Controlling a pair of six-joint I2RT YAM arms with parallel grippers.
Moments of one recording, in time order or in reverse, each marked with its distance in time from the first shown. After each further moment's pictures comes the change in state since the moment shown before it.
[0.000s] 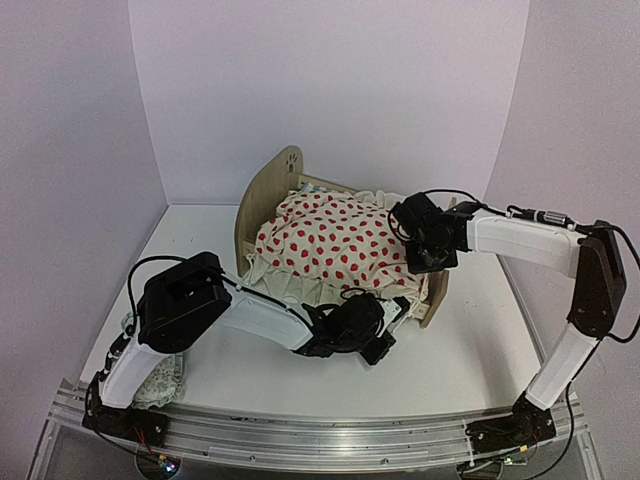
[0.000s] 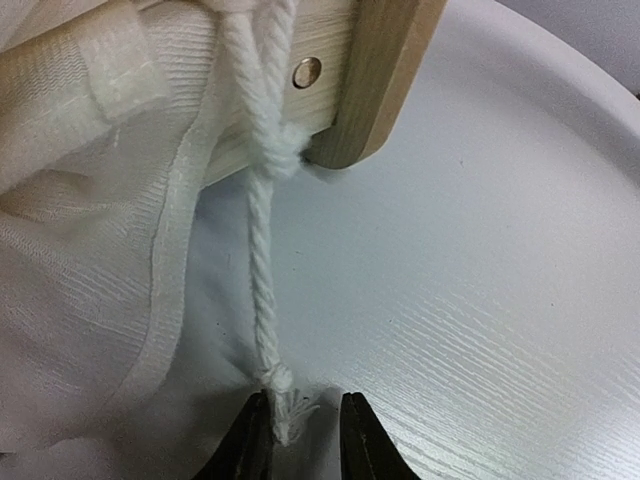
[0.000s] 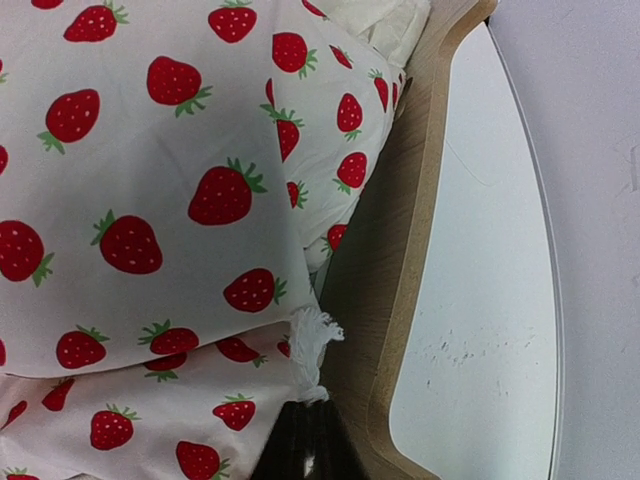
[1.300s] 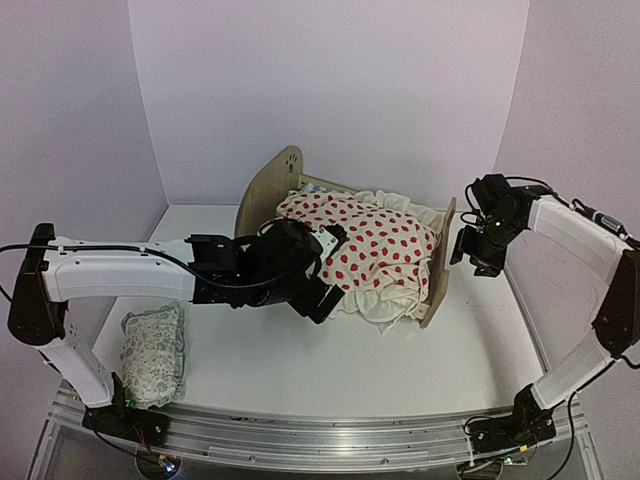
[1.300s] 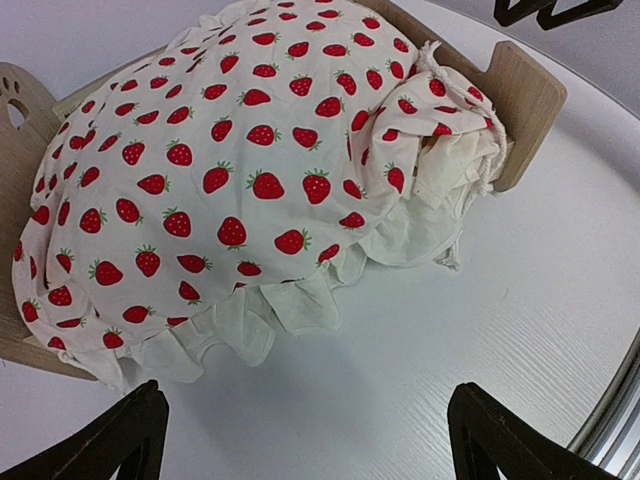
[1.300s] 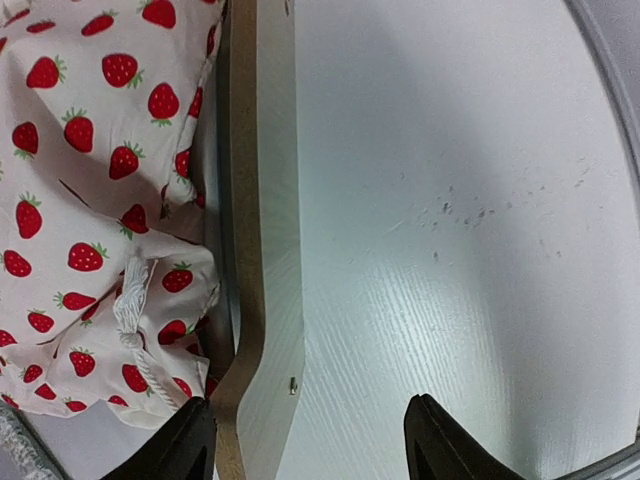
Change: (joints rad) left arm 0.005 -0.704 -0.195 -0.594 -0.371 0.011; right arm -0.395 -0.189 -0.023 -0.215 -0.573 0.157
